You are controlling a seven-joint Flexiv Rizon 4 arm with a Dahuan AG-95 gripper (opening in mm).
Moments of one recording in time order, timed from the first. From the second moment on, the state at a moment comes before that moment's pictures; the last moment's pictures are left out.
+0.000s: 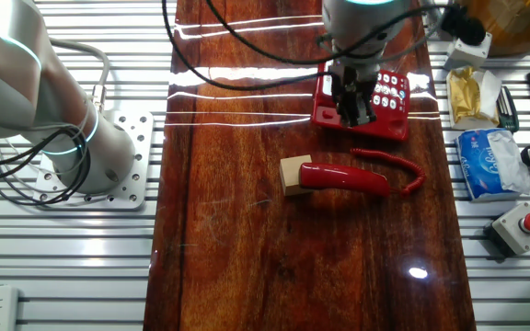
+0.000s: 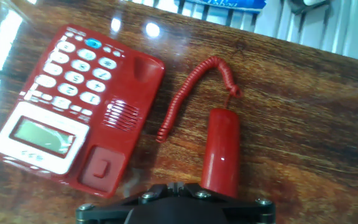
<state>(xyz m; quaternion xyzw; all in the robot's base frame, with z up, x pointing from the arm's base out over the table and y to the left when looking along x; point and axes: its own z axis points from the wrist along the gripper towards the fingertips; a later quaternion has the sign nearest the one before) 0.502 -0.003 0.165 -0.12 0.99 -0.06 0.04</state>
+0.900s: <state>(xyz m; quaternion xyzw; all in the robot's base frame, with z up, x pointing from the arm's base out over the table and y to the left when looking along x) 0.530 -0.068 0.156 0.07 0.99 -0.08 0.01</state>
